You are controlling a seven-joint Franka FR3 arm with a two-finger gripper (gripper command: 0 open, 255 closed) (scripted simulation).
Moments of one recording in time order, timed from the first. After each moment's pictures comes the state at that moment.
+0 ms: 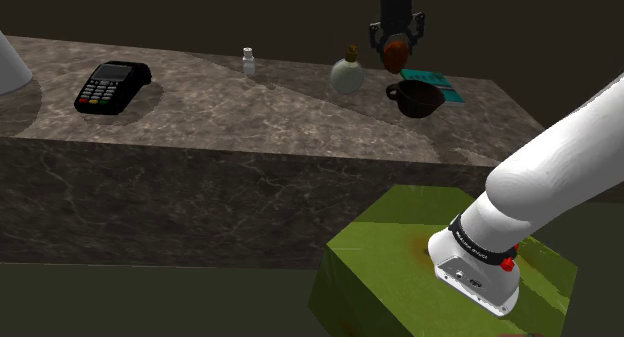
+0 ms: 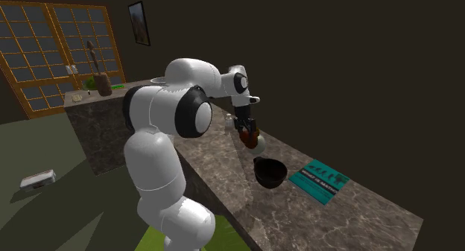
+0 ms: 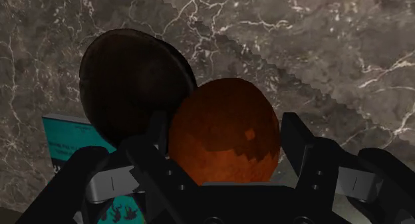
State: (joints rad) arm -0.27 -0.12 0.06 -2.00 -0.25 1.67 0.59
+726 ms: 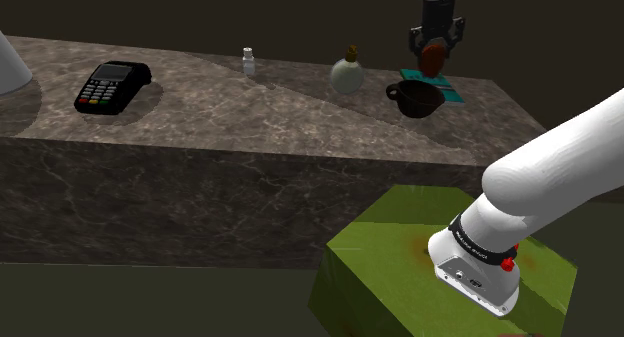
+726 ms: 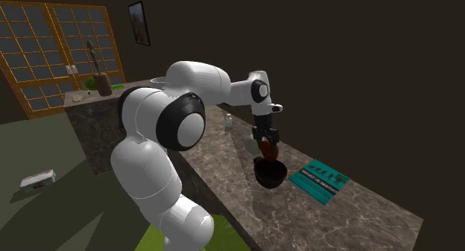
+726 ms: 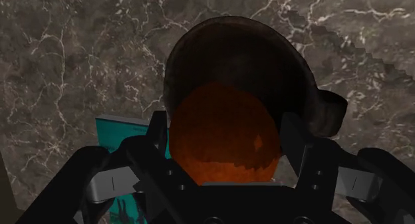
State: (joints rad) arm -0.37 -0.22 -0.07 -2.13 -0.32 1.75 0.39
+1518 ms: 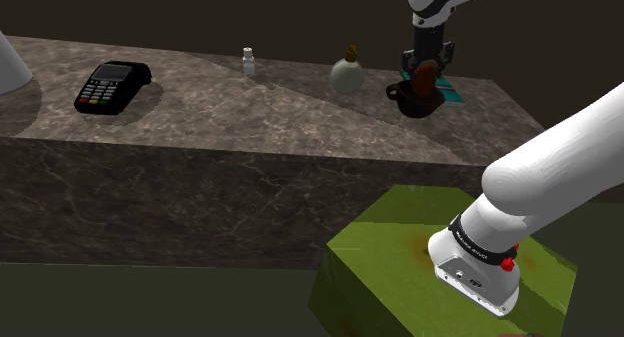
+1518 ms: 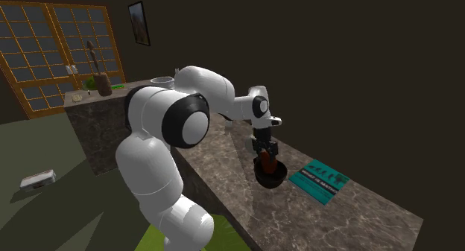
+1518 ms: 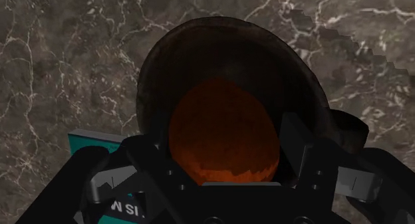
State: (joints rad) arm -0.38 -0.18 -0.08 -2.25 -0.33 1.91 0.43
